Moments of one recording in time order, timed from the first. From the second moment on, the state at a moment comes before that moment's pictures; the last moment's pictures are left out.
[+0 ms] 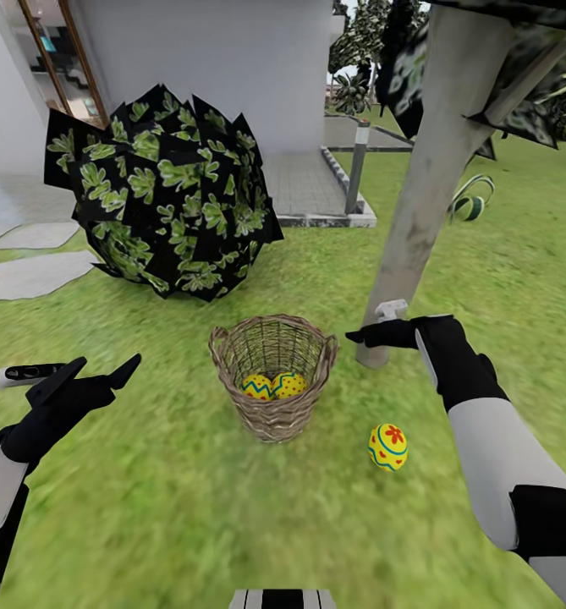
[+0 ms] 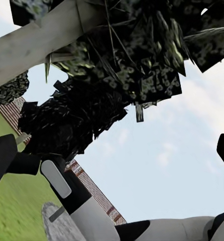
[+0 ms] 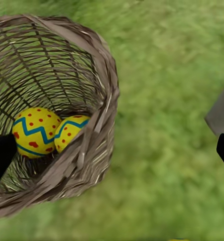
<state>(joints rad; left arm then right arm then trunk) -0.45 0.25 0.32 -1.36 0.98 0.94 -1.34 -1.07 -0.08 -0.04 -0.89 0.25 0.71 0.60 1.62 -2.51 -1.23</state>
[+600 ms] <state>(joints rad) -0.45 0.22 0.32 -1.26 0.99 0.94 -1.35 -1.04 -0.03 -0.04 -0.88 0.26 0.71 0.60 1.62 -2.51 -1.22</state>
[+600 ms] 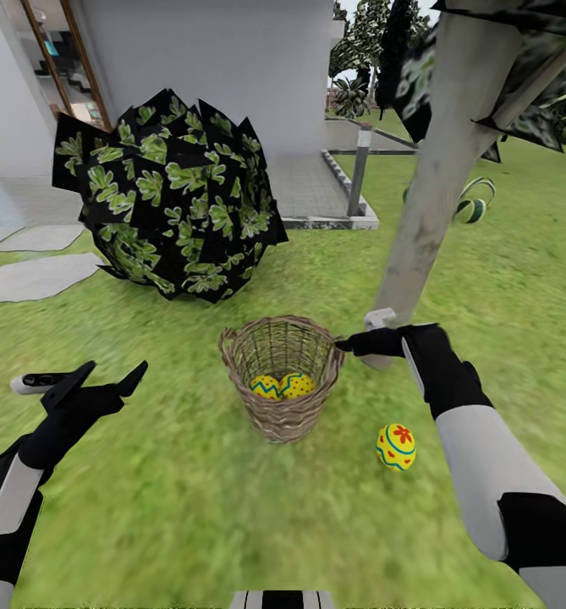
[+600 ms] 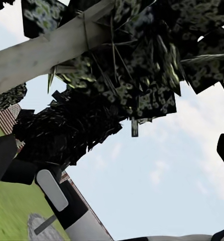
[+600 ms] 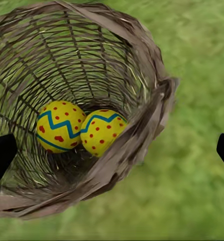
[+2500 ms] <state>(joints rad) -0.45 0.19 0.29 -1.29 0.99 0.94 -1.35 -1.04 0.15 0.19 -0.66 0.26 0.84 0.05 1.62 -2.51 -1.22</state>
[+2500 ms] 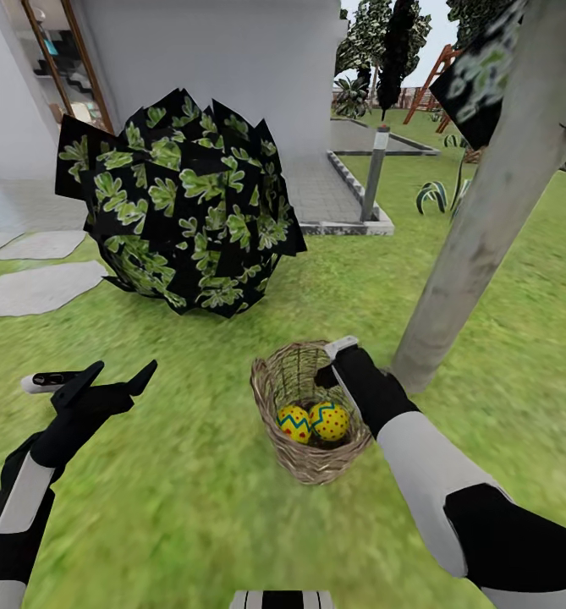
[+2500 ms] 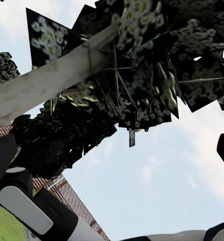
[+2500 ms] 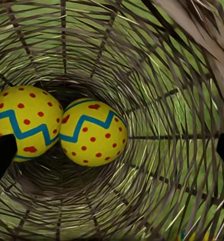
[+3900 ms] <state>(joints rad) -0.45 0.19 0.29 -1.28 0.99 0.94 -1.35 -1.05 0.15 0.32 -0.66 0.30 0.89 0.18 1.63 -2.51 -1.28</state>
